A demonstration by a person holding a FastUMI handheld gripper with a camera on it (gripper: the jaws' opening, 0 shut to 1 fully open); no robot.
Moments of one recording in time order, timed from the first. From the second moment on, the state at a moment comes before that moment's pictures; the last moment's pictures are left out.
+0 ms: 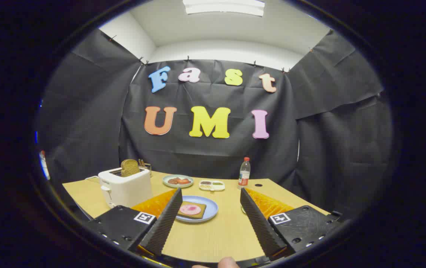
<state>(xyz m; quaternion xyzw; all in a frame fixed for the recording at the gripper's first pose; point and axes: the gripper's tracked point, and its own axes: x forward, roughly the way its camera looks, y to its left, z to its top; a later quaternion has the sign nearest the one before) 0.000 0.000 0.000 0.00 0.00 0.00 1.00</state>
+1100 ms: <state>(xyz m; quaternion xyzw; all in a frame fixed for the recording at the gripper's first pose) 0.015 0.005 -0.016 0.03 0.04 0.01 1.00</state>
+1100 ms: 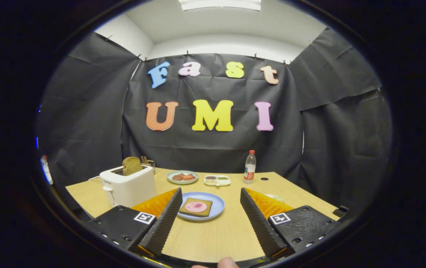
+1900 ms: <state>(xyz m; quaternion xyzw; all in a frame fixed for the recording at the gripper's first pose) 0.068 -0.068 -0.038 0.01 0.08 -0.01 1.00</state>
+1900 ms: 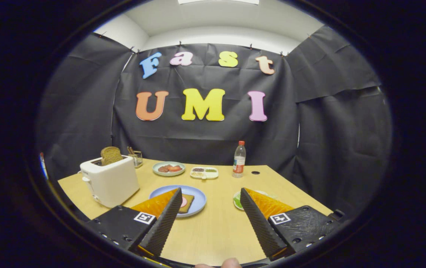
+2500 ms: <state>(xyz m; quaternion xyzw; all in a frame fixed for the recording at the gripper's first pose) 0.234 -0.168 -0.140 -0.01 0.26 0.00 0.97</state>
